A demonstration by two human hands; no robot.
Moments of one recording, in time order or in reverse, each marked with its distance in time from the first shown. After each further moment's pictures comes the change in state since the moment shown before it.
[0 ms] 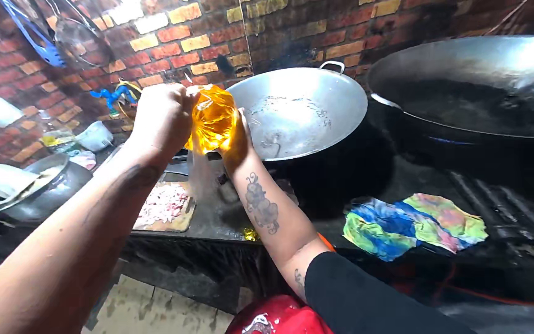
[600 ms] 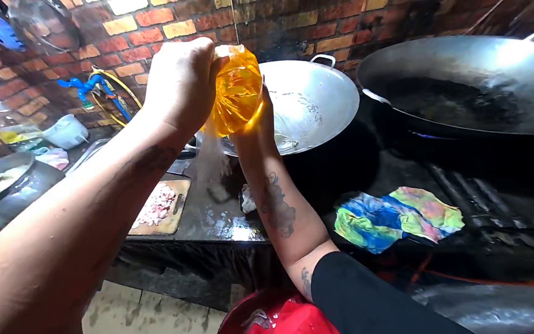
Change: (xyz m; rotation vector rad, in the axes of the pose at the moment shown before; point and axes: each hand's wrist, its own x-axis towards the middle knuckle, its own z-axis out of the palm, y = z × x) left_hand 0.028 0.033 0.008 0.016 0.059 0.218; right_hand 0.005 -0.044 -0.001 0.205 -0.159 -0.250
